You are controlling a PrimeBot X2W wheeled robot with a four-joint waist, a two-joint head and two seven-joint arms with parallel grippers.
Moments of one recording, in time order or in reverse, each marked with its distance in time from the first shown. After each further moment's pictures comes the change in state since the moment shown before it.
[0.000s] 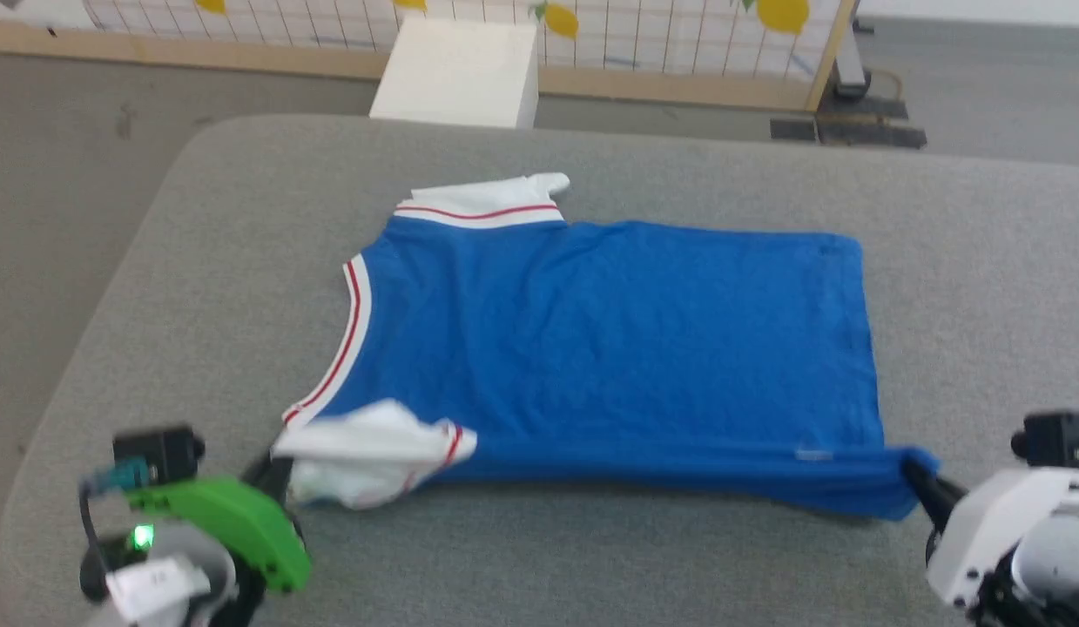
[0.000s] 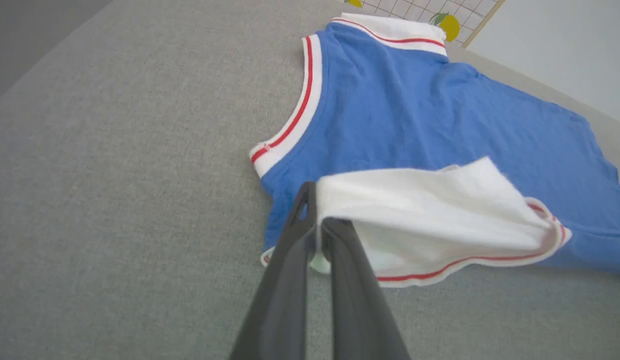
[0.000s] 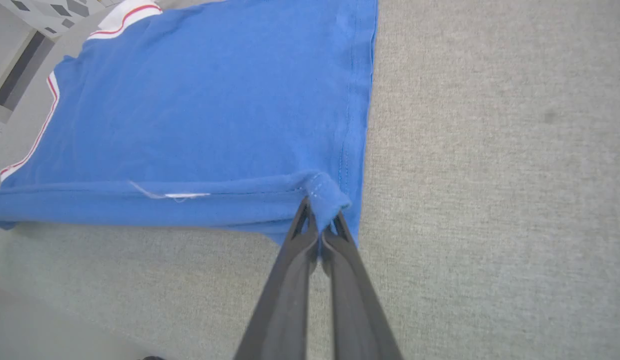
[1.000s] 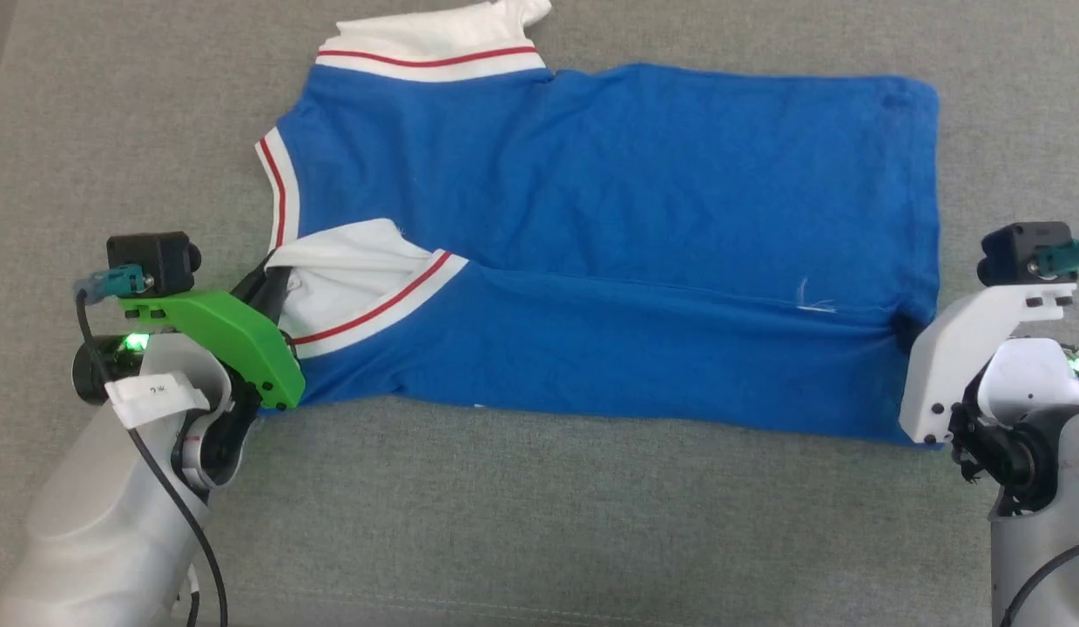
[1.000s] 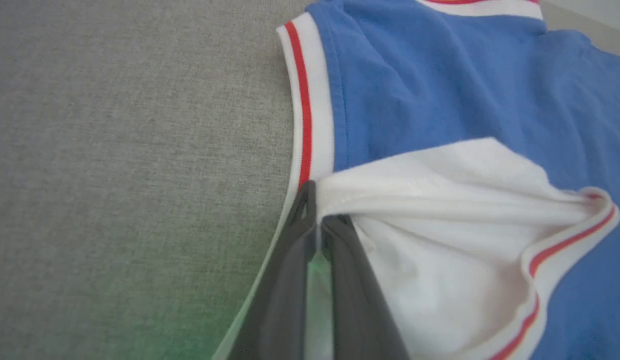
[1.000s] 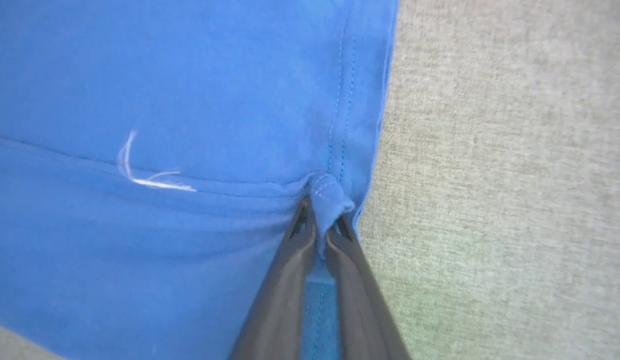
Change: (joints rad) left arm -0.488 -0.075 -0.057 0.401 0.081 -0.195 -0.032; right arm -0.373 0.059 0.008 0.066 -0.287 0.000 0.228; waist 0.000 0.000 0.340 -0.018
